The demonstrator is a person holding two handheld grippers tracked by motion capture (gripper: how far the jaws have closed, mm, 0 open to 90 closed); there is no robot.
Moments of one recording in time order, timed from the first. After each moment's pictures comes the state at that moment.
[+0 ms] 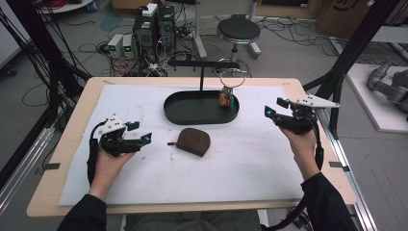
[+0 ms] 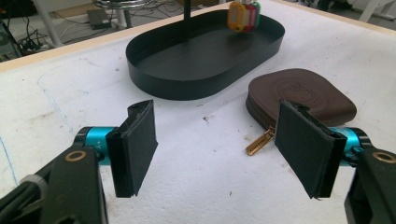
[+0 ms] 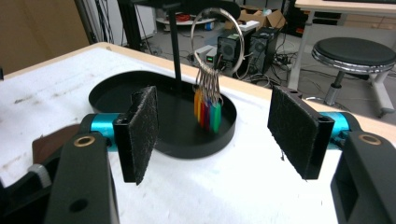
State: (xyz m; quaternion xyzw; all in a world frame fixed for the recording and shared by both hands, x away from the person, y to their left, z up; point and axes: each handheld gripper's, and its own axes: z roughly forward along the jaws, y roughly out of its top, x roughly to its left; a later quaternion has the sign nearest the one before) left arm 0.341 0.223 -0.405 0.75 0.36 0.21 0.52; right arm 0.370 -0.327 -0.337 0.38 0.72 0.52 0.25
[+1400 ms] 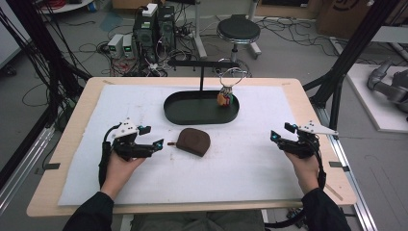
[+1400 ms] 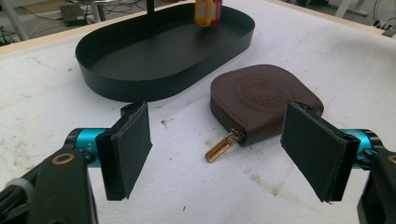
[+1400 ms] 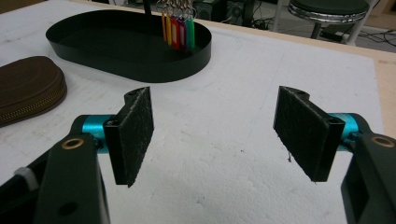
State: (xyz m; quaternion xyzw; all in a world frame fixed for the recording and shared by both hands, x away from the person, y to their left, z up) left arm 0.338 0.191 -0.413 0.77 0.33 0.18 0.52; right arm 0.340 -0.352 -0.403 0.43 0.73 0.47 0.26
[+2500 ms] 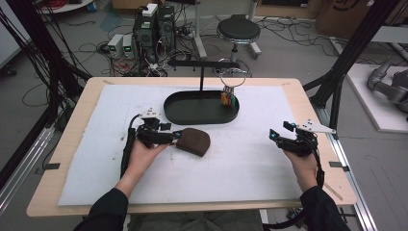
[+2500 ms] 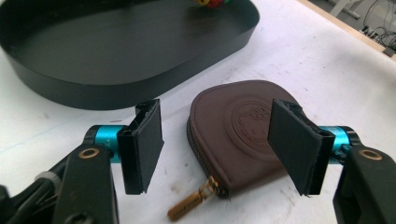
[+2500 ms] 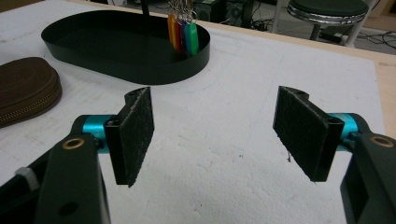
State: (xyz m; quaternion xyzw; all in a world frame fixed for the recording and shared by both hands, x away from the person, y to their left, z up) left arm 0.390 0.134 -0.416 0.77 0.41 0.08 0.48; right arm 0.346 -0.350 -0.405 0.43 0.73 0.47 0.26
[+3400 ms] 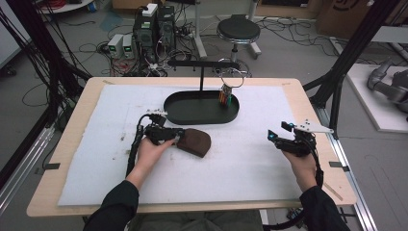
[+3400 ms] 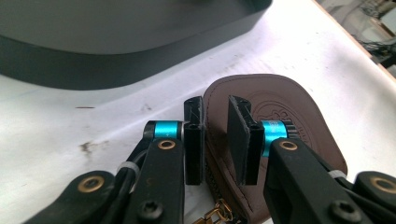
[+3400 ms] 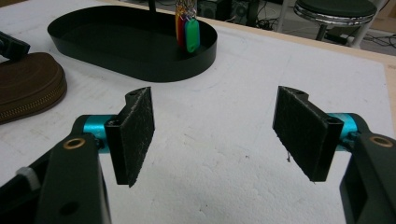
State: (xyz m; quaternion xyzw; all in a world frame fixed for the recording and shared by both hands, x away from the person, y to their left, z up) left arm 0.412 0.125 -0.442 0.76 0.43 -0.01 0.48; right arm 0.347 -0.346 -0.405 0.42 0.74 0.47 0.26
